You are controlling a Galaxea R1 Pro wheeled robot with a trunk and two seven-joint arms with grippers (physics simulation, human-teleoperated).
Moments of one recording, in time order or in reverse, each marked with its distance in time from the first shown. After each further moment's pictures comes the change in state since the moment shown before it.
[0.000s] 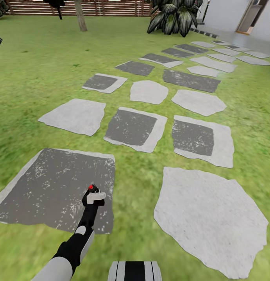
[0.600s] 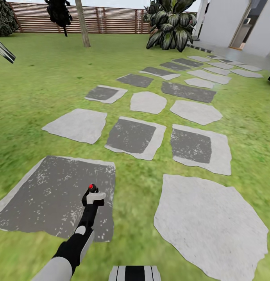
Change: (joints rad) left arm 0.000 0.001 0.002 0.000 -0.003 0.001 0.000; right arm -0.002 0.000 0.000 -0.009 0.000 0.000 0.000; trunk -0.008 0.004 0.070
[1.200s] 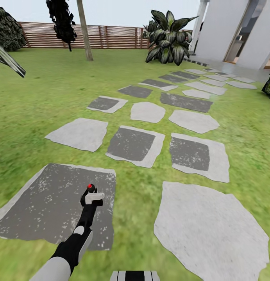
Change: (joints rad) left arm 0.000 0.013 0.000 0.001 0.001 0.001 0.000; right arm 0.000 0.008 0.000 -0.011 0.000 0.000 0.000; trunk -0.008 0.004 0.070
